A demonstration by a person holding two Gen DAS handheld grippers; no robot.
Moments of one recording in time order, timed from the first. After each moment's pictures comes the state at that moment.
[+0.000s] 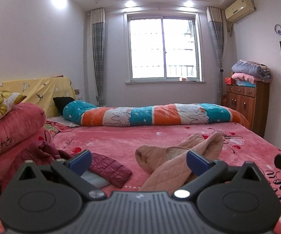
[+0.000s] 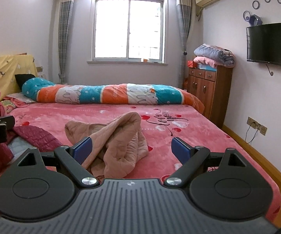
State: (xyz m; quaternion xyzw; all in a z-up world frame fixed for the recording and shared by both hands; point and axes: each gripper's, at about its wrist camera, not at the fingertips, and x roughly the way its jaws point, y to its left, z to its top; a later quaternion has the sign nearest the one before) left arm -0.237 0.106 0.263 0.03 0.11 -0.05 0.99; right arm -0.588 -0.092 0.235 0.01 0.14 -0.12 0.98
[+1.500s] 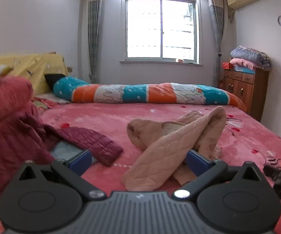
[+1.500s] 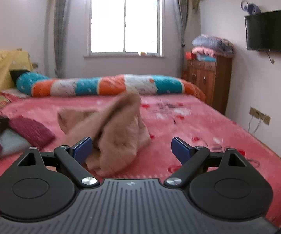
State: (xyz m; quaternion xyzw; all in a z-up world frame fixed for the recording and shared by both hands) left arm -0.183 0.099 0.204 0.01 0.18 -0.08 0.98; right arm -0.542 -0.099 0.179 0.02 0.16 -0.14 0.98
